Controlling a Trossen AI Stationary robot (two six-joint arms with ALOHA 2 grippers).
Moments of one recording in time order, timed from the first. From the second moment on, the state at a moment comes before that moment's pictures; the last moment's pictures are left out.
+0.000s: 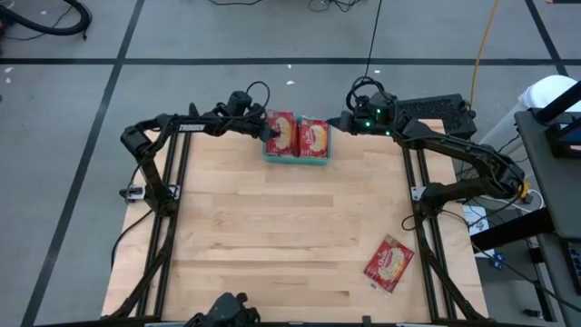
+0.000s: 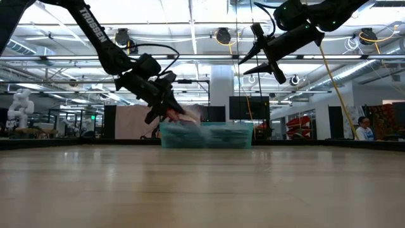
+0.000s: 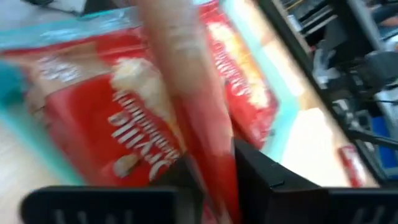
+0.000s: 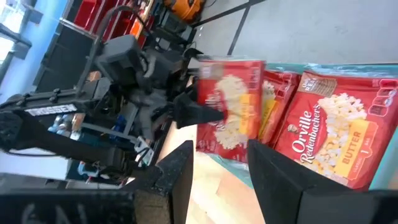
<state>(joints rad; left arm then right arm) 0.81 1.80 0.99 0.16 0.63 -0.38 -0.69 1.26 0.85 0.01 -0.30 0.90</state>
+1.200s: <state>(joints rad) 0.66 1.83 1.31 -0.23 0.21 0.06 -0.82 1.25 0.85 -0.01 -0.47 0.82</state>
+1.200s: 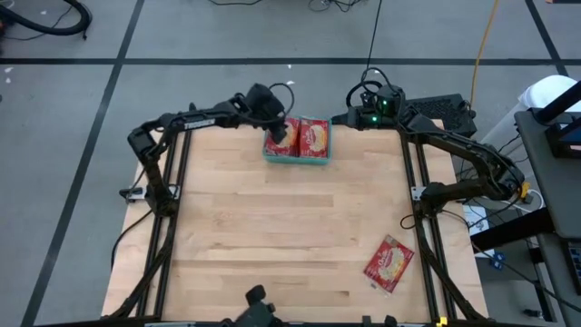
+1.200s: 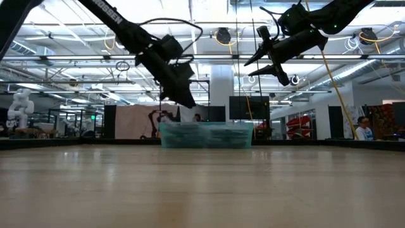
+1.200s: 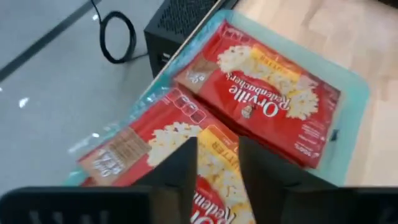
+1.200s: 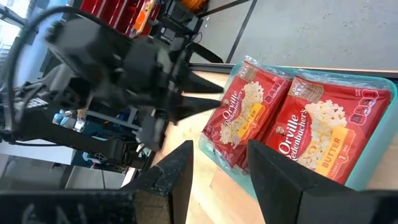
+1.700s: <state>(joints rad) 0.68 1.91 1.31 -0.35 0.17 0.08 -0.82 1.25 0.85 -0.01 -0.47 0.83</state>
